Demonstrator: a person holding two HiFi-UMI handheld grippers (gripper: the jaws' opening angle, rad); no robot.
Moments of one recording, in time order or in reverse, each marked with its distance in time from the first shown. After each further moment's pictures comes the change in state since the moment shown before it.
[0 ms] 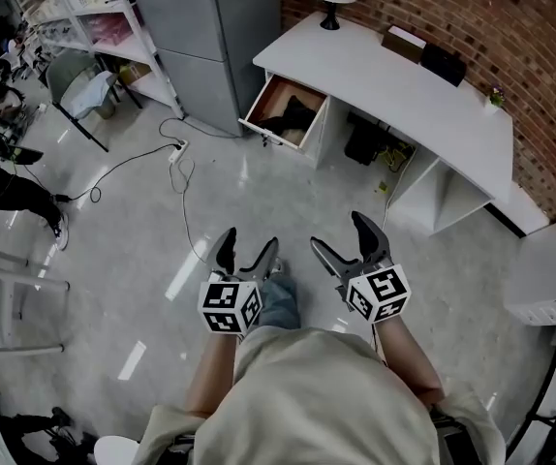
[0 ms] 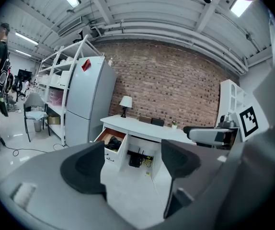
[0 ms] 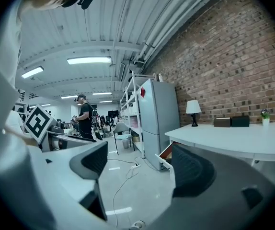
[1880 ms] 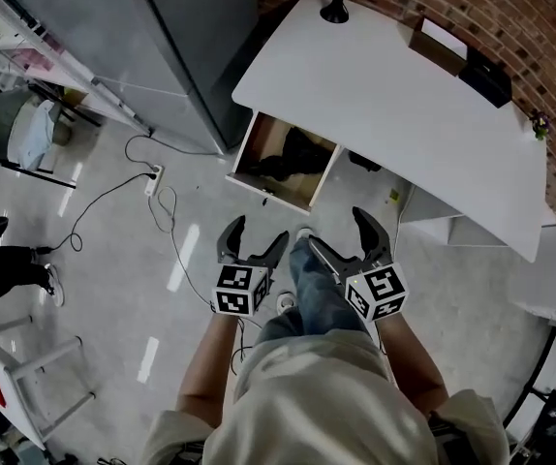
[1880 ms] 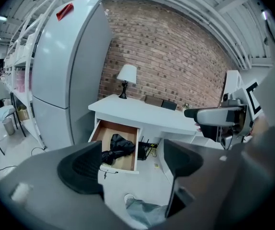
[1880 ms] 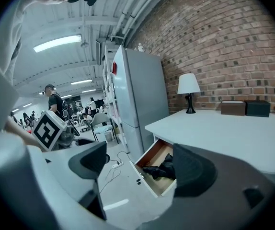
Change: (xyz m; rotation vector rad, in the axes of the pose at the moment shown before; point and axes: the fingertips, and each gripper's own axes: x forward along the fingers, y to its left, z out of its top) left arm 0.387 0.190 0.030 0.058 0.303 -0.186; right arm 0.341 -0.217 -0.004 0.105 0.183 -0.123
